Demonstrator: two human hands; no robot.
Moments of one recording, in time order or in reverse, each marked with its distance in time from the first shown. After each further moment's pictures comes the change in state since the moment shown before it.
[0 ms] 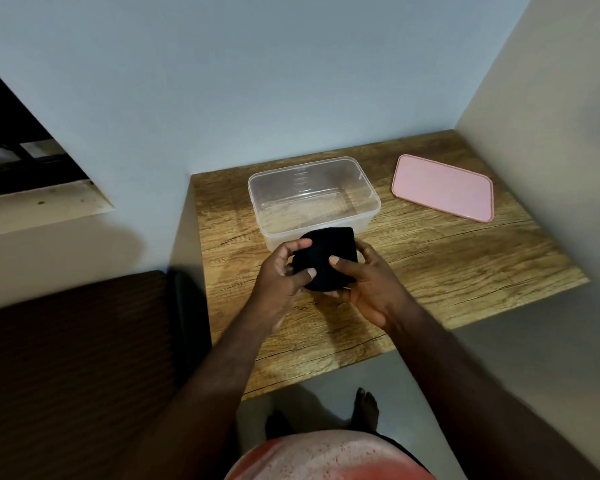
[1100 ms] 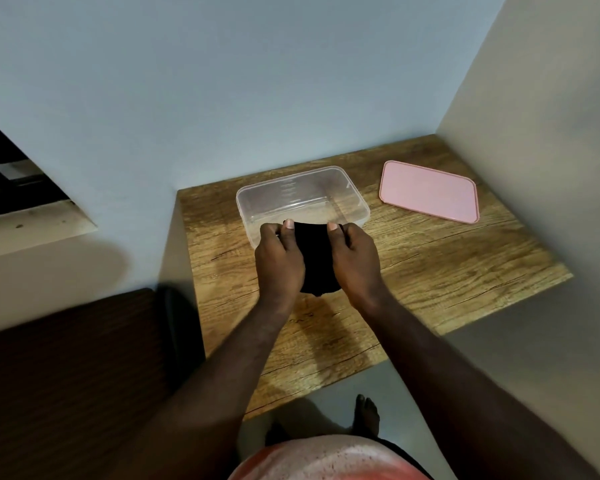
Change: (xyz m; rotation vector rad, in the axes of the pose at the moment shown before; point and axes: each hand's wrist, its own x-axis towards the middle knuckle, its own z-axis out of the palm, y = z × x) left_hand 0.044 0.025 0.031 0.599 0.462 0.289; right_hand 0.023 -0.015 0.035 -0.710 0.369 -0.544
